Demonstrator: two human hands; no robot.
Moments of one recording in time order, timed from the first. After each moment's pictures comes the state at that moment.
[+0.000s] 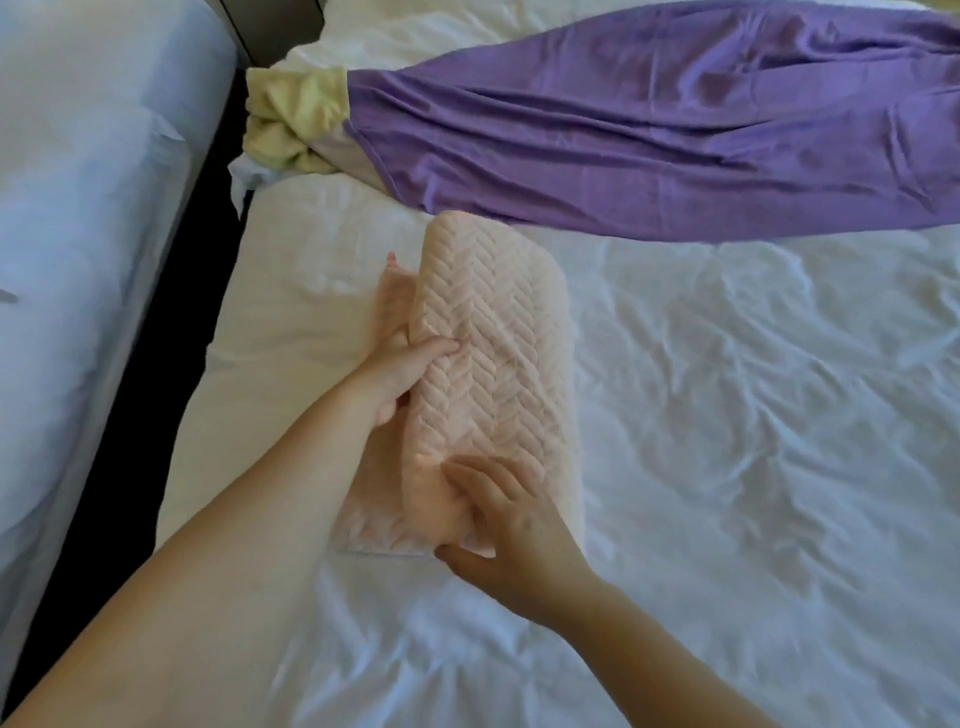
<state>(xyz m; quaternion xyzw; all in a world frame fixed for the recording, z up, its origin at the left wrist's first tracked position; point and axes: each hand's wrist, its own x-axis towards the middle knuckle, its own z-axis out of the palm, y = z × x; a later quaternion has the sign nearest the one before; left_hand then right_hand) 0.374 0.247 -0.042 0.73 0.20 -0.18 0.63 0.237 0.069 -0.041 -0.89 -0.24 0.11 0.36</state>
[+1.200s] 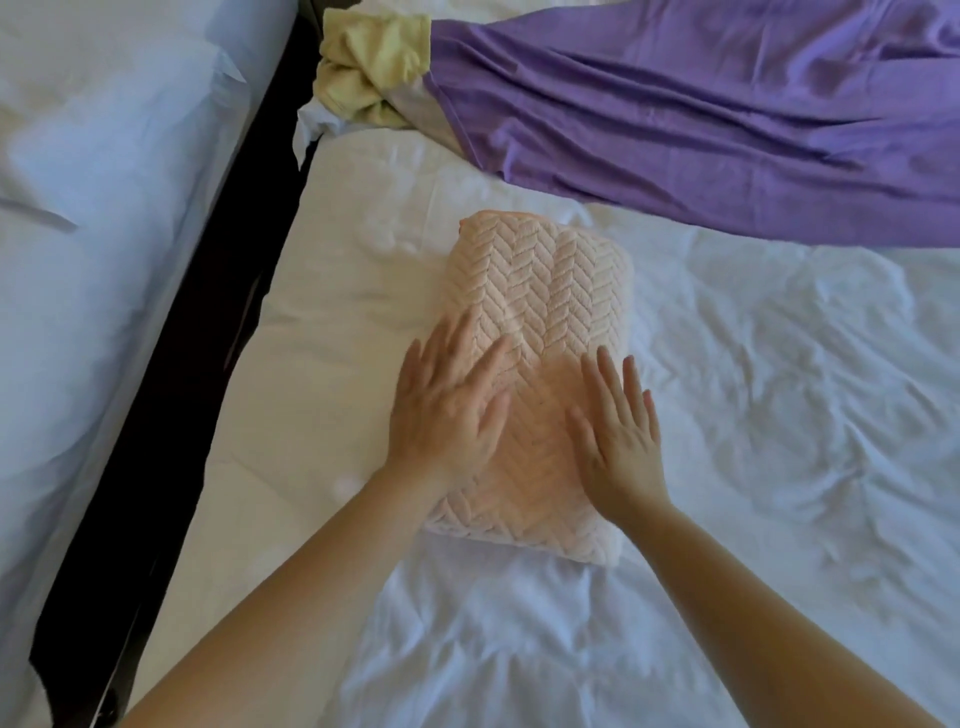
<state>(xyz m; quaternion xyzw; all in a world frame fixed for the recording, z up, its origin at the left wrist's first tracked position) 0.287 0.274 -0.075 0.98 -0.05 0.11 0.13 0.295 0.077 -0.088 -0.96 -0.10 0.06 0.27</state>
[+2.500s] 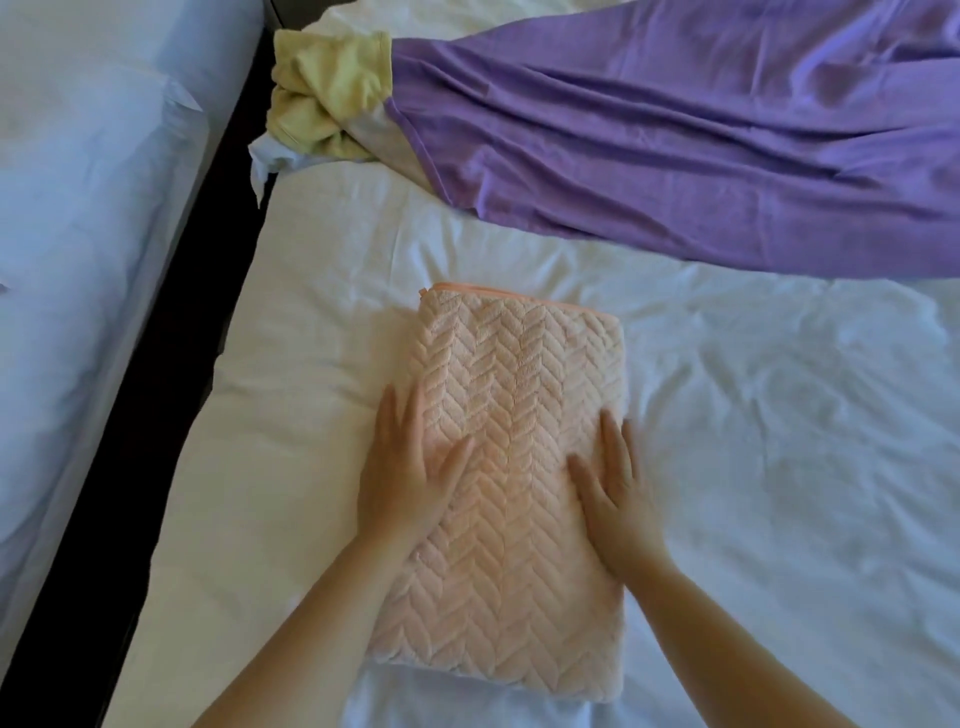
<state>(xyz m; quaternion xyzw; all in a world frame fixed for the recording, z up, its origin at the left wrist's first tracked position) 0.336 0.290 -0.131 0.94 0.12 0.01 0.31 0.350 0.065 -0.139 -0.89 0.06 0.17 0.42</state>
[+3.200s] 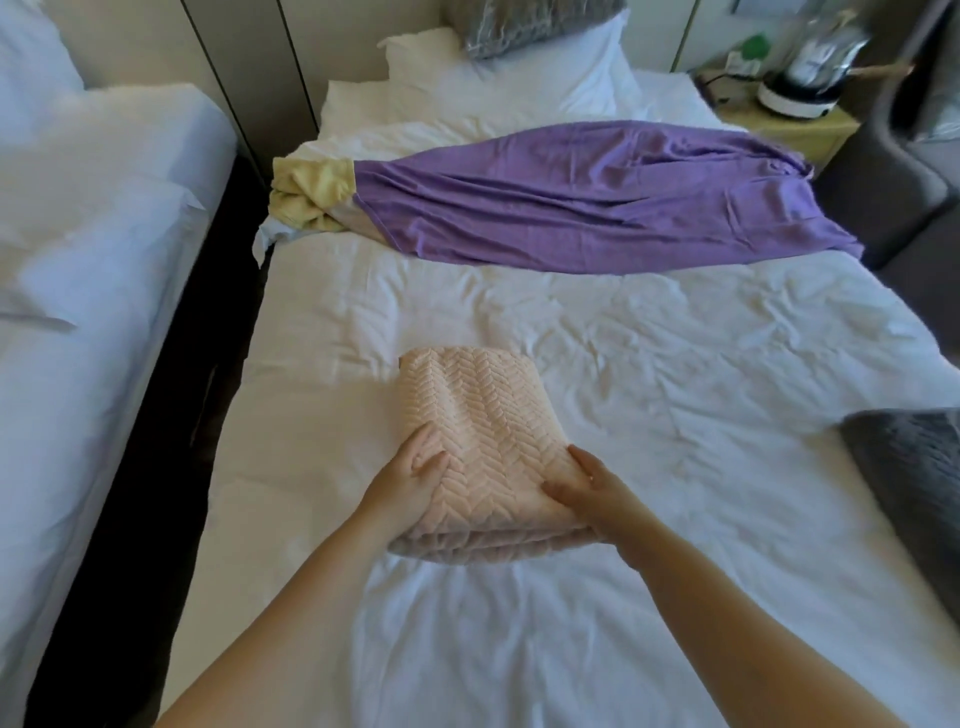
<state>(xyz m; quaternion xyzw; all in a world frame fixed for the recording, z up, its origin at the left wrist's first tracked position) 0.151 0.247 -0.002 0.84 0.09 -0.16 0.51 0.139 -0.003 0.028 -0.79 0.18 0.27 0.52</state>
